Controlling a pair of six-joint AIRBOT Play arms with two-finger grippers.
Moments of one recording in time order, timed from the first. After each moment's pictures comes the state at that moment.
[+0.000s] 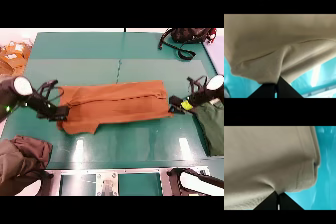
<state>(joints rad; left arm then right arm) -0.13 -1.18 1.04 1.26 -1.39 -1.62 -0.18 -1.30 1.10 -1.31 1.31 1.70</state>
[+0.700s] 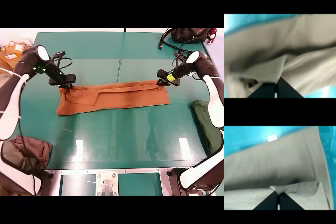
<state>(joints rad) -0.09 -1.78 1.68 1.28 -1.29 -1.55 -0.12 -1.87 1.72 -1.24 1.20 1.69</state>
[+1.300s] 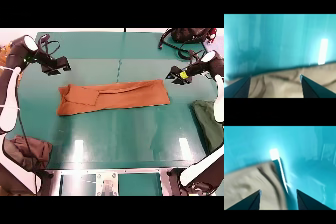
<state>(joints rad) 0.00 -1.86 1.91 1.25 -1.25 -1.65 -0.30 -1.95 1.85 -1.20 1.28 1.55</state>
